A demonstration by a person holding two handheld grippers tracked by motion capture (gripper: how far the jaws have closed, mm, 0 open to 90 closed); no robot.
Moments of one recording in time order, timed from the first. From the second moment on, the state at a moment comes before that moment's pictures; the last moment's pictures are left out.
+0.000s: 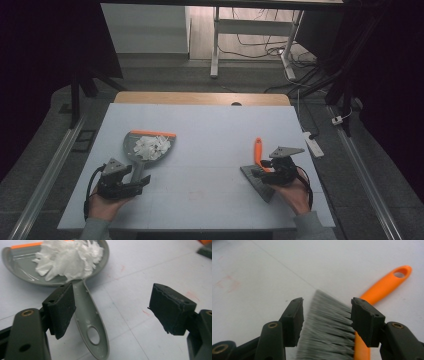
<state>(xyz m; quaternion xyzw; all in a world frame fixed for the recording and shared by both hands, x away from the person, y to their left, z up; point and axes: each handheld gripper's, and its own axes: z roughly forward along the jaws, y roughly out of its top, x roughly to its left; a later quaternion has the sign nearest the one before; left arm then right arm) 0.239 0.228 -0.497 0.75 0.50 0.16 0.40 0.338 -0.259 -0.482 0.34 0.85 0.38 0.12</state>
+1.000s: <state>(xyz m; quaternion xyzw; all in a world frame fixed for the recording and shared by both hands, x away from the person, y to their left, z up) 0.225 0.224 -0.508 0.78 0.46 0.14 0.39 0.300 -0.282 -0.491 0.29 0.86 0.40 0.13</state>
